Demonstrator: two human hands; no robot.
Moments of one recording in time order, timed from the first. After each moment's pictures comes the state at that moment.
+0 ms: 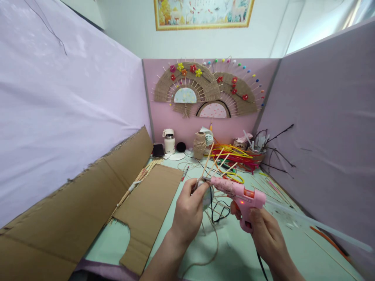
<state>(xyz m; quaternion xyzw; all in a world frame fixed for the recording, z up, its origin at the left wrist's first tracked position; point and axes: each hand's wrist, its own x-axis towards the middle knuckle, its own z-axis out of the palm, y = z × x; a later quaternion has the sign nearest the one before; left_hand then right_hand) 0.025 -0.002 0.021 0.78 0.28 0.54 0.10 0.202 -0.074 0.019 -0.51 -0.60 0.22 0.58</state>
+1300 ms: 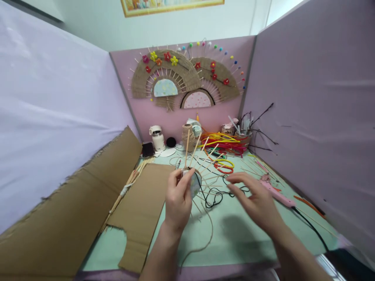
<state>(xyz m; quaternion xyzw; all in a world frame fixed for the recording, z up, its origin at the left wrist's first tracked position) 0.032 0.007 0.026 0.77 0.30 0.56 0.04 0.240 -0.058 0.022 -0.54 -0.67 0.00 0.50</state>
